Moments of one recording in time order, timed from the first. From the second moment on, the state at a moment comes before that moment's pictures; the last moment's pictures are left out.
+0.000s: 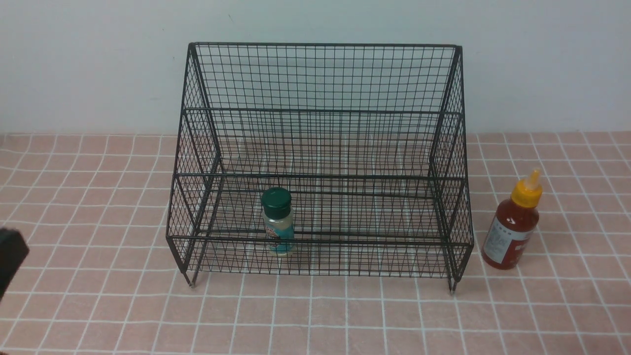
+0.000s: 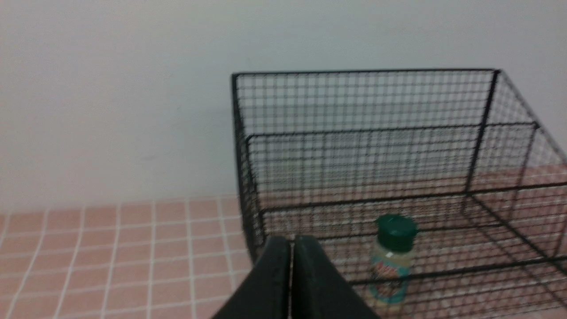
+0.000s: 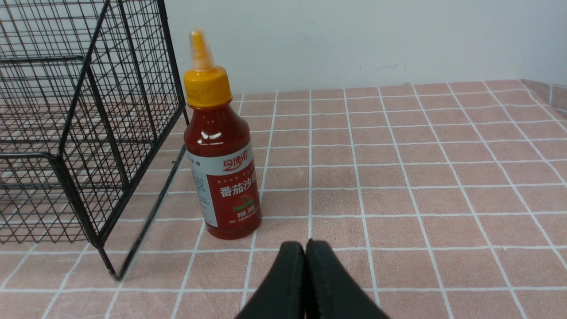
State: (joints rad) right arm 0.01 -0.01 0.02 -0.02 0.38 0.11; left arm -0.19 0.18 -0.29 -0.13 0.28 0.06
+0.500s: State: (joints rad) right arm 0.01 -0.01 0.02 -0.02 0.38 0.11; left arm -0.02 -0.01 0.03 -0.11 0.37 0.13
